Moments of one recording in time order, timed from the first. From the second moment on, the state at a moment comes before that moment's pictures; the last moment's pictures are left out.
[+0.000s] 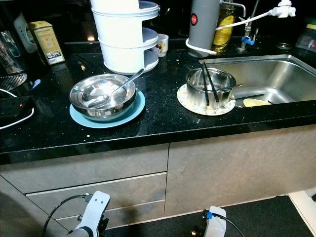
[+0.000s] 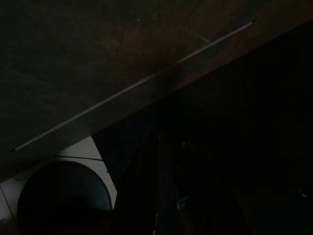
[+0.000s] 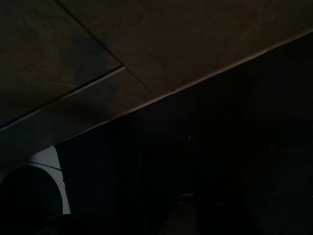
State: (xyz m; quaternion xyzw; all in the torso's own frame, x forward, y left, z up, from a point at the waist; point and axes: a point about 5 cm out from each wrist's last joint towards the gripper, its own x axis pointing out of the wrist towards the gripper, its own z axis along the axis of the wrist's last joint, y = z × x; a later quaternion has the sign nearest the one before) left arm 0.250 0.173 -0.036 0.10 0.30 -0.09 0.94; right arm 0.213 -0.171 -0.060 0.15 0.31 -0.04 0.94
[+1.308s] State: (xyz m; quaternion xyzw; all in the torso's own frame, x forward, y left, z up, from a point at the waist) left arm 0.259 0.172 -0.030 0.09 0.29 -0.08 0.95; right arm 0.216 -0.181 -0.059 0.16 0.31 -0.06 0.94
